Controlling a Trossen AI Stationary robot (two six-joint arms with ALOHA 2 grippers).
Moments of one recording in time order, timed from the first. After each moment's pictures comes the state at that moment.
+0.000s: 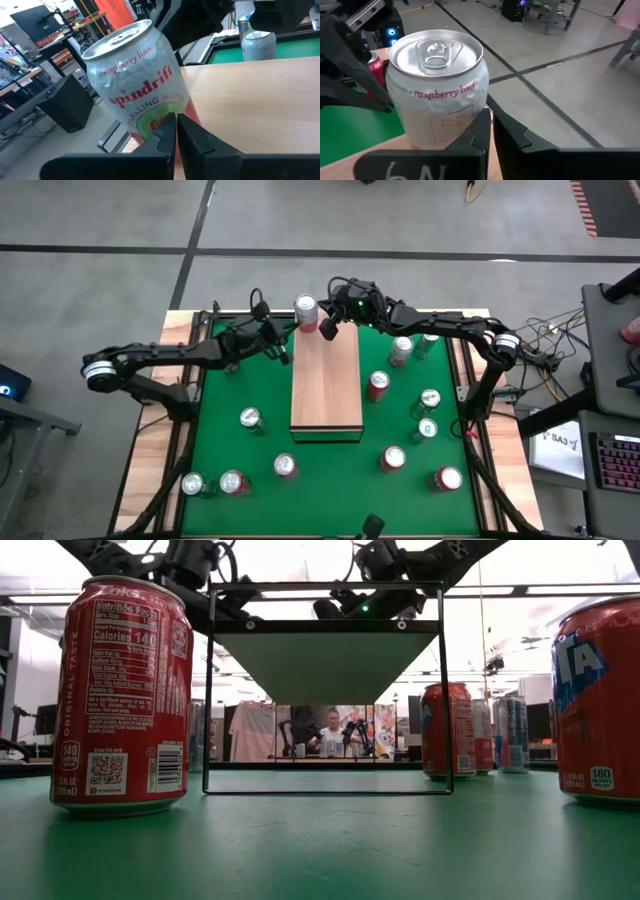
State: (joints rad) left arm 0.42 1.31 0.68 0.42 -0.20 0.36; right arm -0.47 1.75 1.35 0.09 0.07 -0.05
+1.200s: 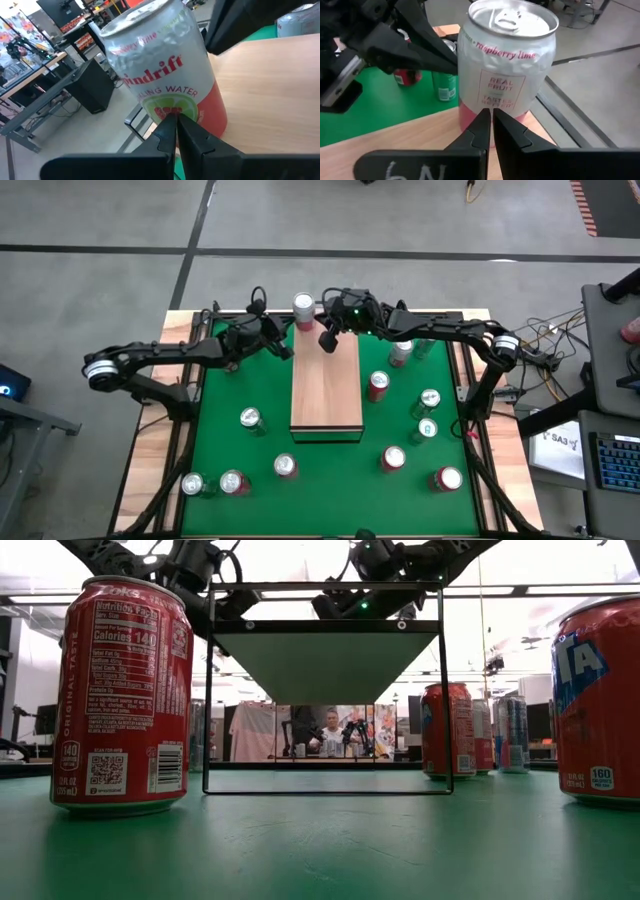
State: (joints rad) left arm 0.43 1.30 0.69 0.36 -0.33 0.38; right arm -0.41 1.75 1.35 0.01 0.02 -0.08
